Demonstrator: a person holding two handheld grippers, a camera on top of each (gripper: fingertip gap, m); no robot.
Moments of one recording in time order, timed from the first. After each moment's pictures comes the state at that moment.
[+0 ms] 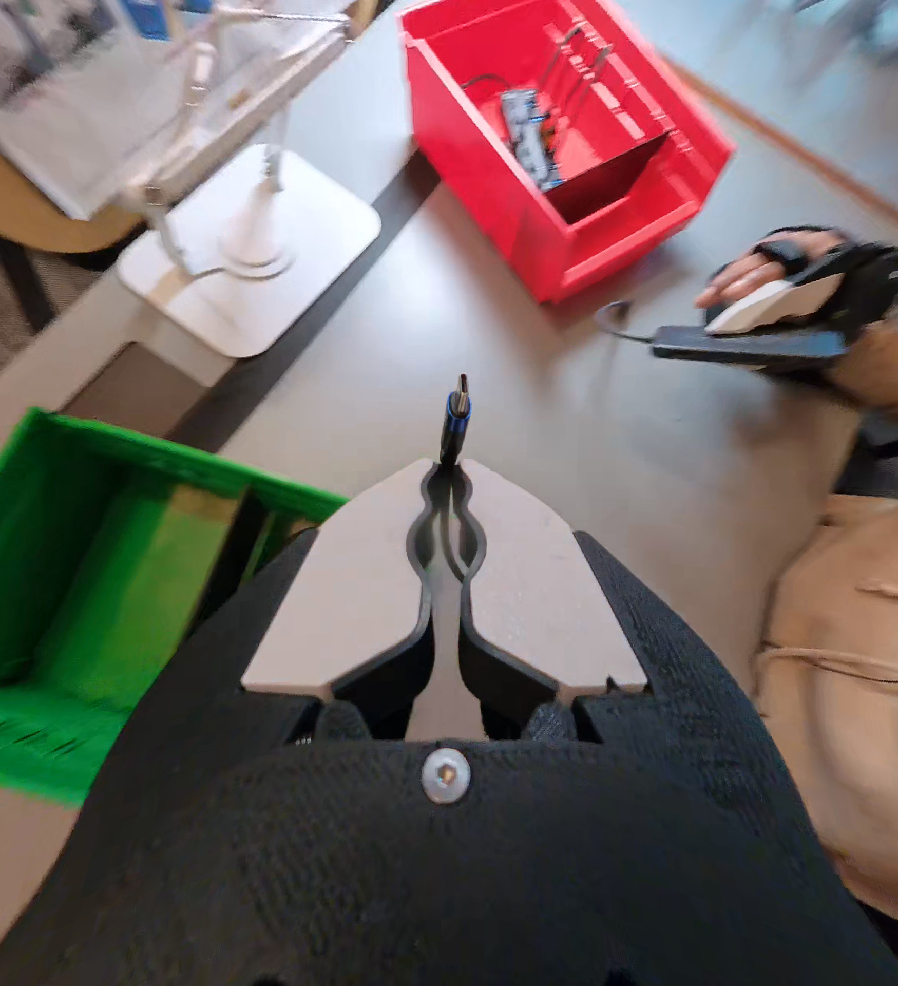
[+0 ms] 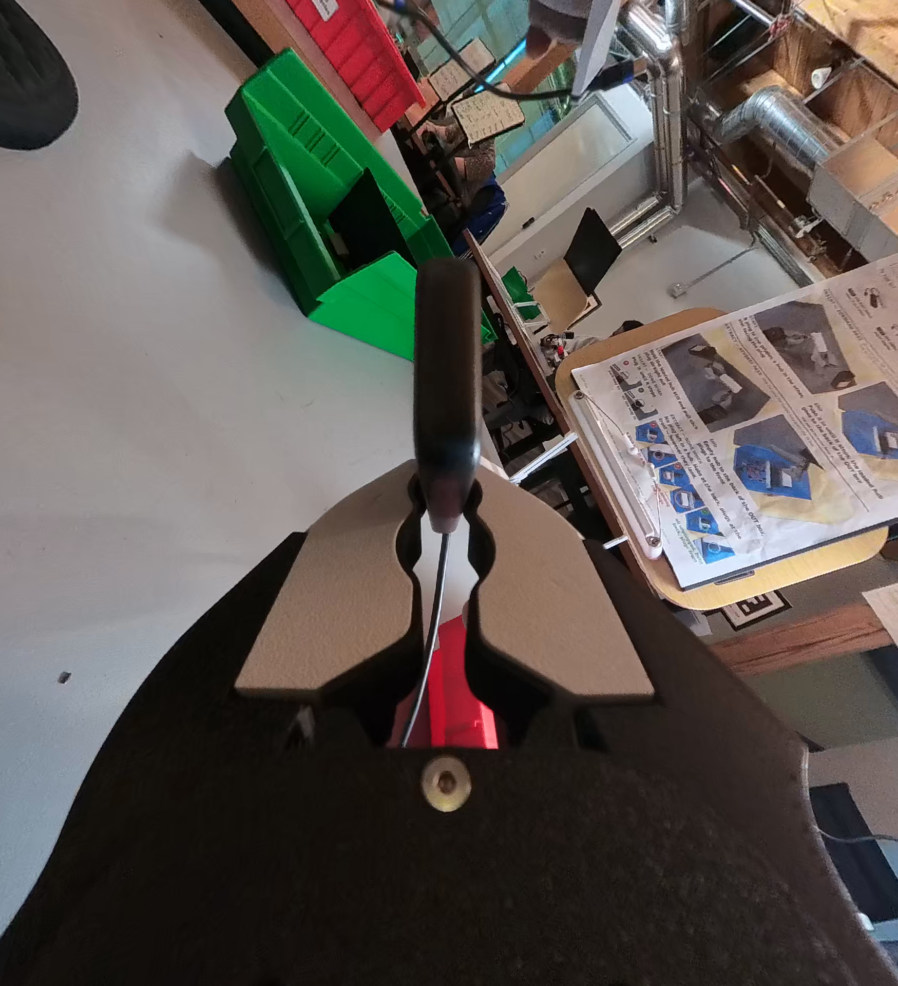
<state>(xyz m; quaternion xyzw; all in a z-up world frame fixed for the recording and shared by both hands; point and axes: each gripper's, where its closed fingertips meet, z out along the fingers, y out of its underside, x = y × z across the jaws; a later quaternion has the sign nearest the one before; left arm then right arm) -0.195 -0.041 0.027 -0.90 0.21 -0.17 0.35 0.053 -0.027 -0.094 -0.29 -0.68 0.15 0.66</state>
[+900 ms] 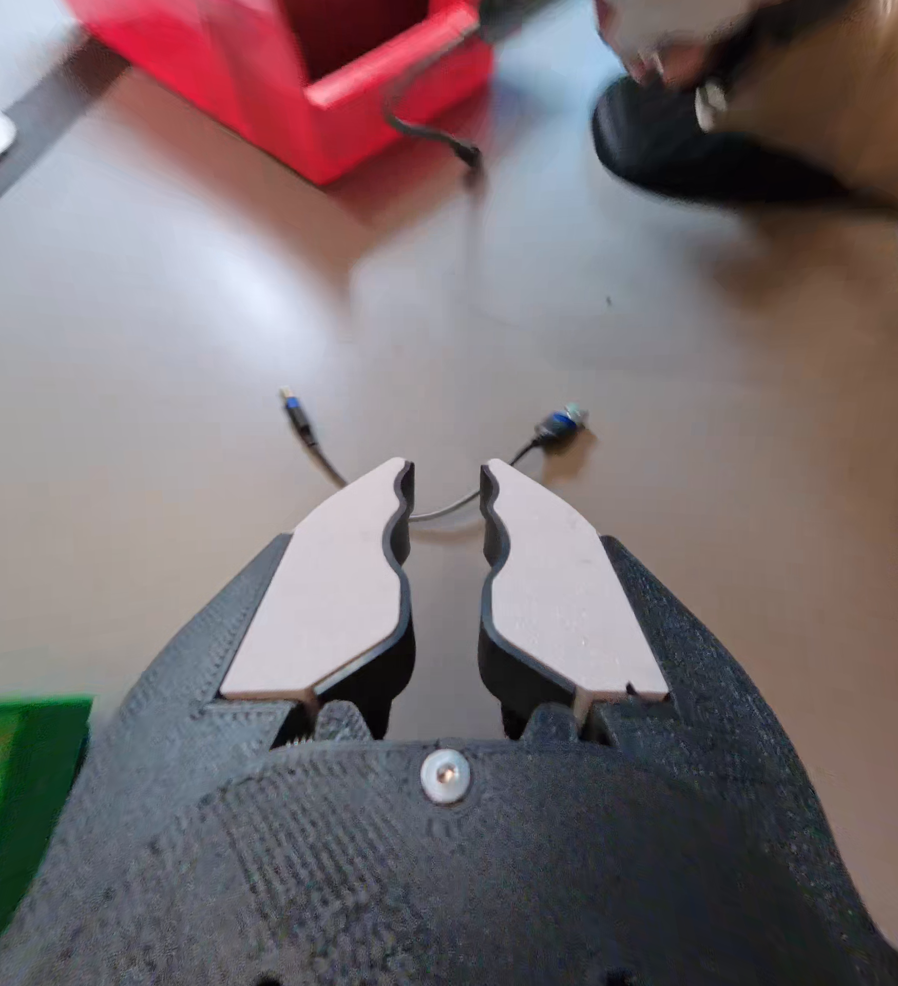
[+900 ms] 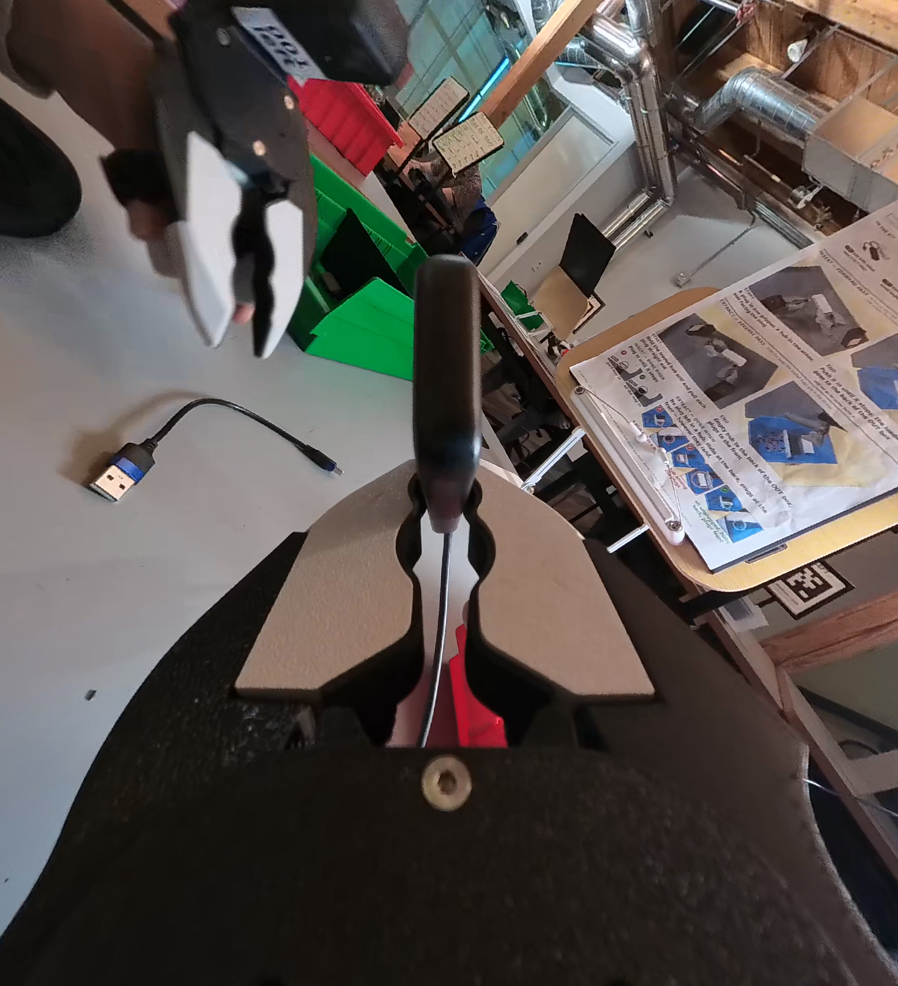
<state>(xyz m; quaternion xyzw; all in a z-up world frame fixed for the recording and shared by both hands) -0.055 -0.093 -0.173 -0.83 0.35 -0.19 0.40 0.060 -0.023 -0.087 -0.32 -0.65 0.21 0.66</state>
